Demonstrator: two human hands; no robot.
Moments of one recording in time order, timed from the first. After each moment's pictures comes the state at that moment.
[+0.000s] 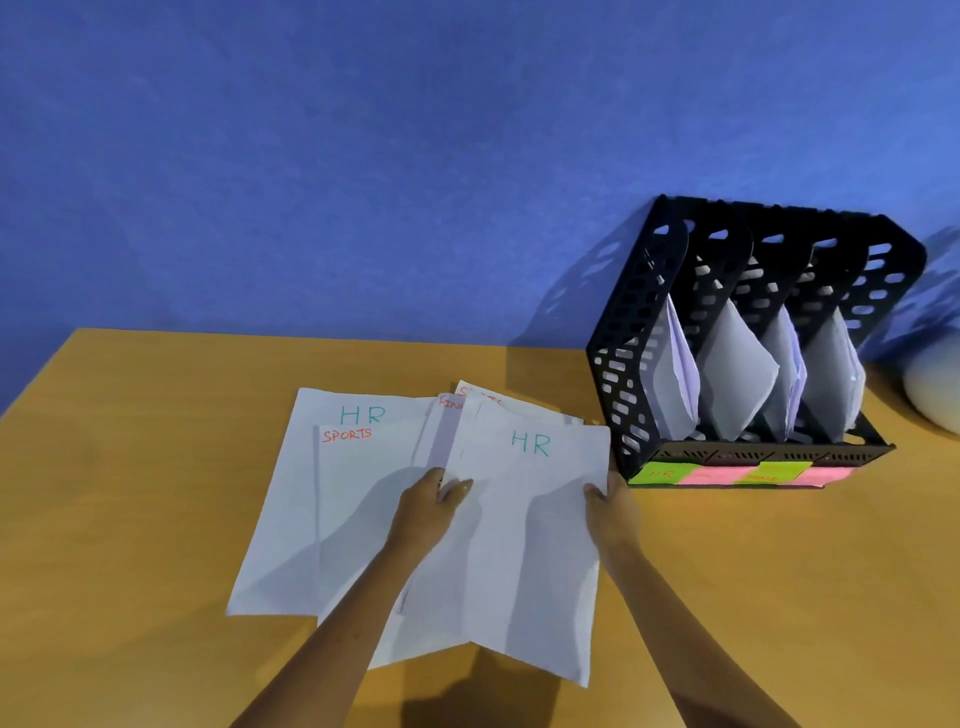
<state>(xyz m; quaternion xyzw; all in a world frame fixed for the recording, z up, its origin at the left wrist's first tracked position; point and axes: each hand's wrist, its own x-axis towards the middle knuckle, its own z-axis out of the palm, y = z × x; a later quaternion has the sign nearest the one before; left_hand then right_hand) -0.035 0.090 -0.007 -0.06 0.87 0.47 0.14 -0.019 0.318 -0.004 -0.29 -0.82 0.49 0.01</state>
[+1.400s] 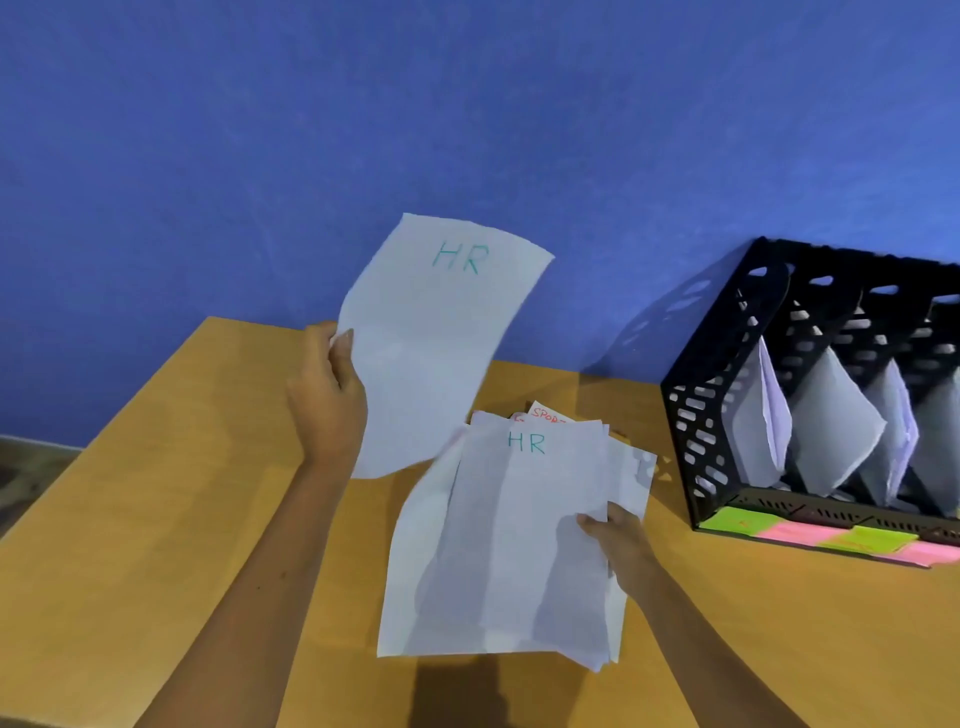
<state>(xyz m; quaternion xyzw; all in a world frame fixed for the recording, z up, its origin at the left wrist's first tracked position) -0.062 -0.053 0.124 -0.12 0.79 0.43 -0.41 -0.035 0.268 -0.007 -0.25 -0.75 0.60 -0.15</state>
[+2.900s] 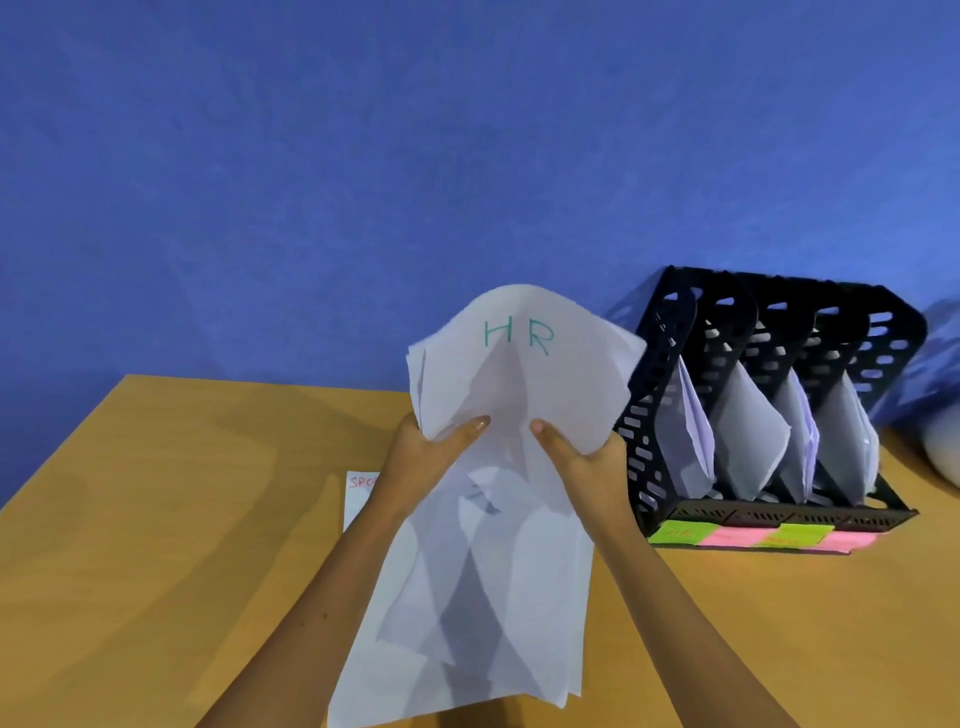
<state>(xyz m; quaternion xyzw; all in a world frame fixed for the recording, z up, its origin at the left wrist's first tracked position) -0.084 0.061 0.112 0.02 0.67 0.74 -0.06 -0.054 0.246 0.131 -0.04 -0.70 0.70 0.14</state>
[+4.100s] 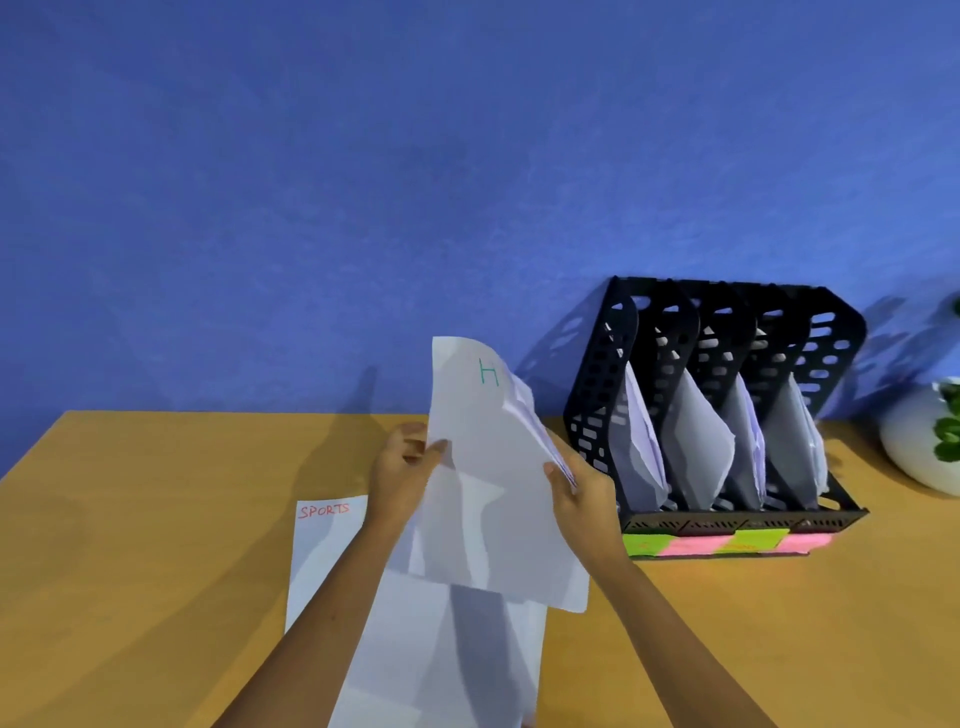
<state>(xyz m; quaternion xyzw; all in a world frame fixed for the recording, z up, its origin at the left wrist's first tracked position) -0.116 0.109 0.080 -0.08 0.76 0.65 -0.04 -0.059 0.316 0.101 0.03 -0.86 0.49 0.16</state>
